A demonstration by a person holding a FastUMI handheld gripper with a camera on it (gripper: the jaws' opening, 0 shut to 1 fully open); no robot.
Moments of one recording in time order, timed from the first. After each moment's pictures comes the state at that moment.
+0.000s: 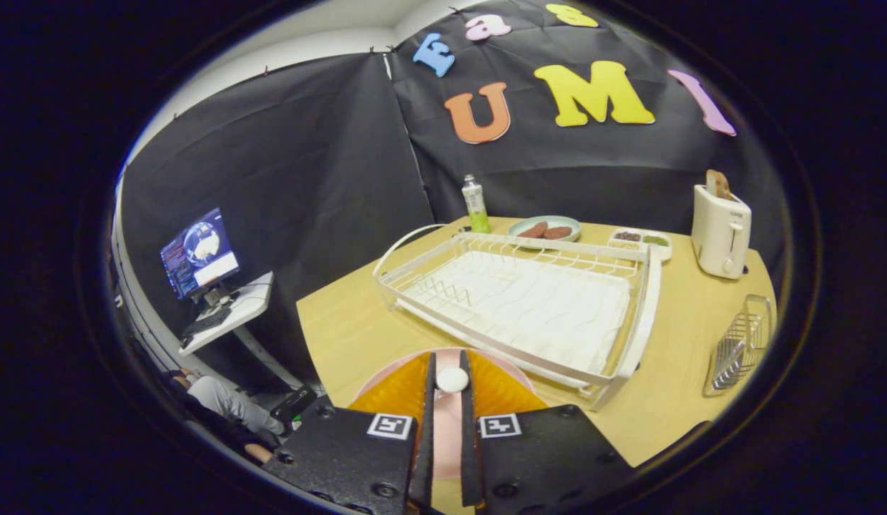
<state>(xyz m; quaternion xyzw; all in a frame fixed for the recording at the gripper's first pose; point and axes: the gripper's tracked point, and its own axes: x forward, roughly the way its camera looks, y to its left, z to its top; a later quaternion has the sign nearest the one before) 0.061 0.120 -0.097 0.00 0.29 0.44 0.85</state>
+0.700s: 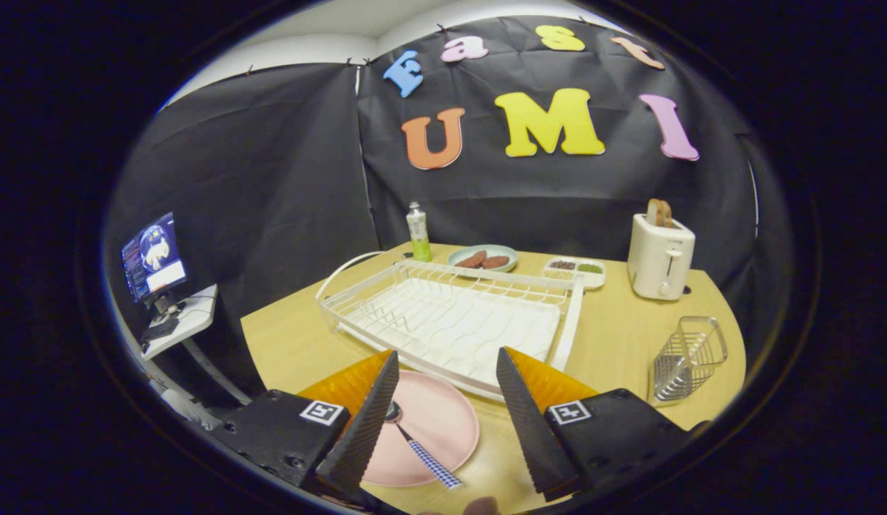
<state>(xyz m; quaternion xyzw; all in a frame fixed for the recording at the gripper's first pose) 0.085 0.087 -0.062 0.00 0.21 0.32 0.92</state>
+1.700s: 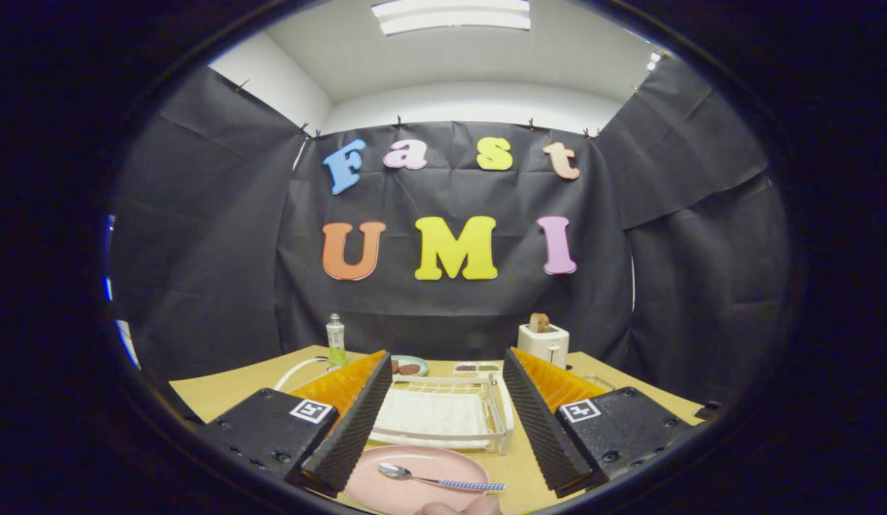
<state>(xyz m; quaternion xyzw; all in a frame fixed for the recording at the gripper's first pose) 0.000 0.126 0.024 0.04 0.02 0.08 1.00</state>
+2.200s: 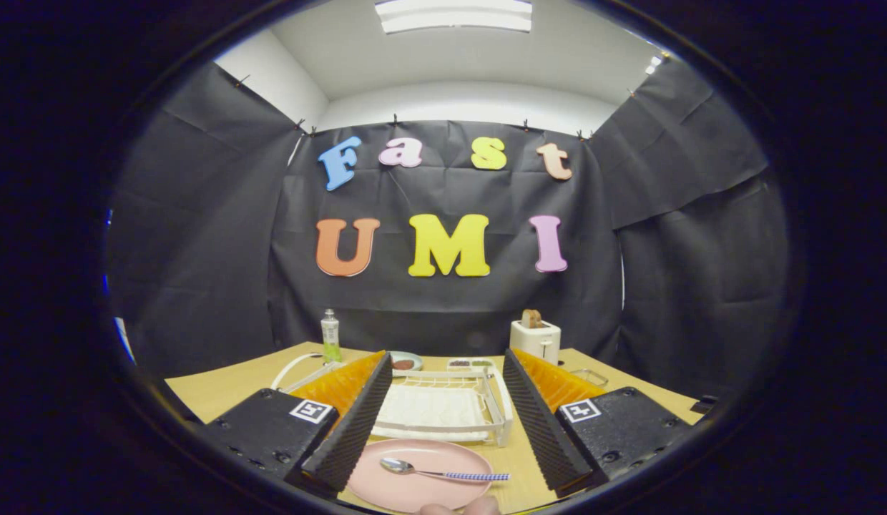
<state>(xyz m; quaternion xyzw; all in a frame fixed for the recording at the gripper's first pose) -0.009 0.121 0.022 0.03 0.01 0.05 1.00</state>
